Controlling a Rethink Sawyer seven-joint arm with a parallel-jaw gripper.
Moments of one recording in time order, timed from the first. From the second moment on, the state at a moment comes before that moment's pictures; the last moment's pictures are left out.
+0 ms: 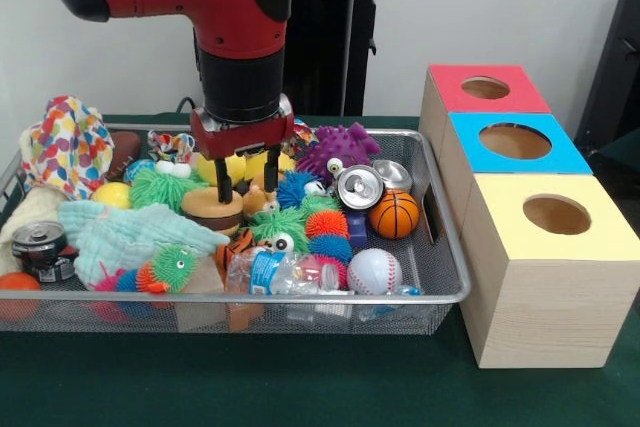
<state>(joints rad) -0.77 -0.57 0.60 1.70 -0.80 0.76 1.57</state>
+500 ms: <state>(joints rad) -0.77 -0.53 0.58 1.69 -0.62 0.79 1.57</state>
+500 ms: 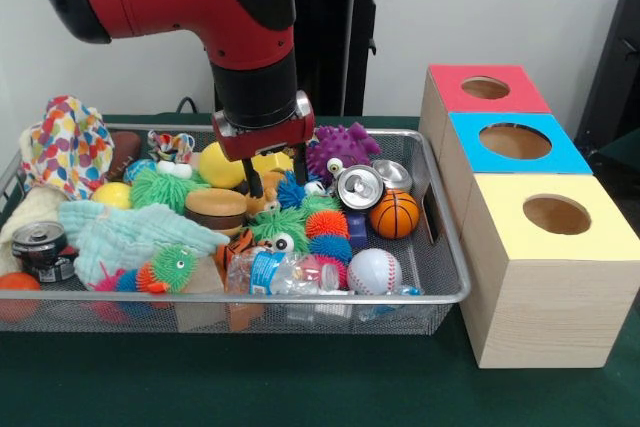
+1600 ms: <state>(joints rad) -0.69 -0.53 0.41 1.68 -0.60 0.79 1.57</state>
